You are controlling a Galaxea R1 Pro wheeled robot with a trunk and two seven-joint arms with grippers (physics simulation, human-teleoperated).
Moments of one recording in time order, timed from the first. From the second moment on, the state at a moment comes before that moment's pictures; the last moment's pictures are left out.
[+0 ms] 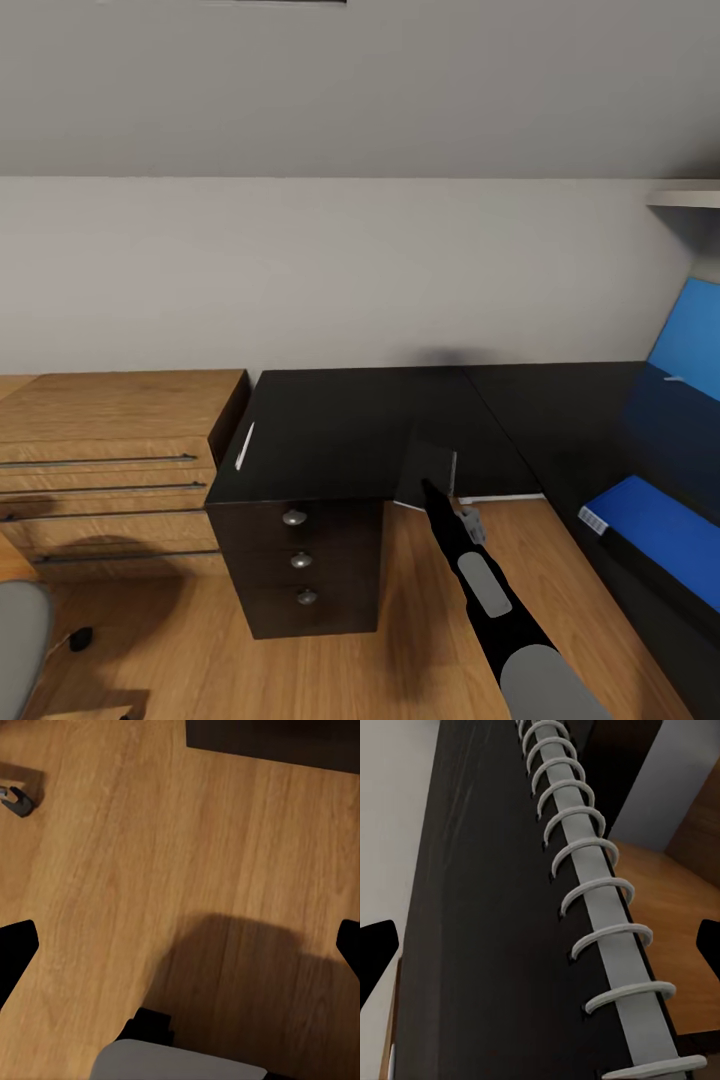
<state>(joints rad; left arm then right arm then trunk) 0.02 0.21 -0.77 -0.93 0.83 -0.13 0.60 -0.59 0.15 -0.11 -0.66 -1.02 0.01 0.13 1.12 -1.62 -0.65</state>
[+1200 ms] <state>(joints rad) 0.02 0.21 -0.77 -0.93 0.84 -0.13 0.60 -0.59 0.15 -0.11 -0.66 -1.02 0.01 0.13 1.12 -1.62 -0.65</state>
